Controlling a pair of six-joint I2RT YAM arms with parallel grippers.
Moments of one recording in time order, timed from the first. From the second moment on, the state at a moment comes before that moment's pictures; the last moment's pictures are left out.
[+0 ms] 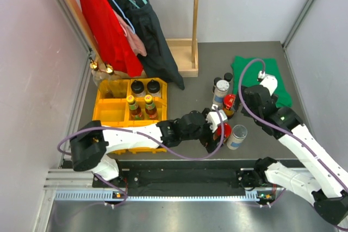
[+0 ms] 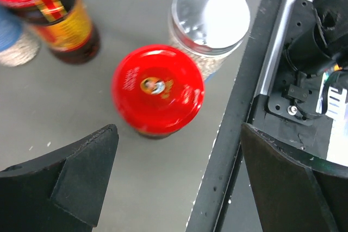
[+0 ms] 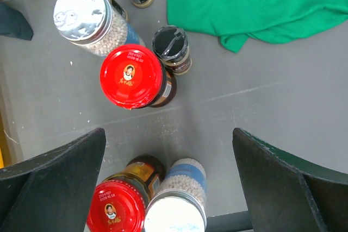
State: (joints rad) left arm -1.21 1.51 0.95 0.13 0.05 -0.12; right arm 0.56 0.88 0.97 -0.86 0.53 0.64
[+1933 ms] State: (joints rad) left arm -1.22 1.45 1.09 -0.33 -0.56 -0.30; right arm 0.54 0.85 0.93 -0.84 0.51 0.61
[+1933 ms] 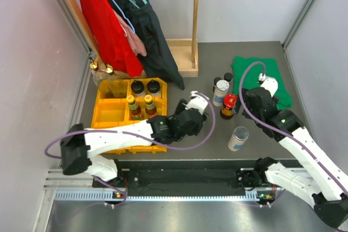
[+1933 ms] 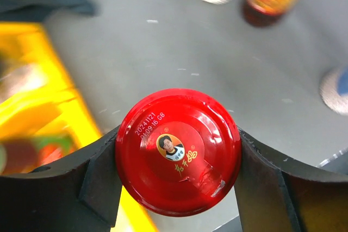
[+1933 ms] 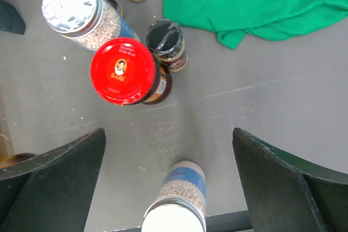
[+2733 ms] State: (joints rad) left arm -1.22 1.06 0.97 -1.03 -1.06 -1.11; right arm 0.54 0.94 0.93 -0.79 0.45 0.61
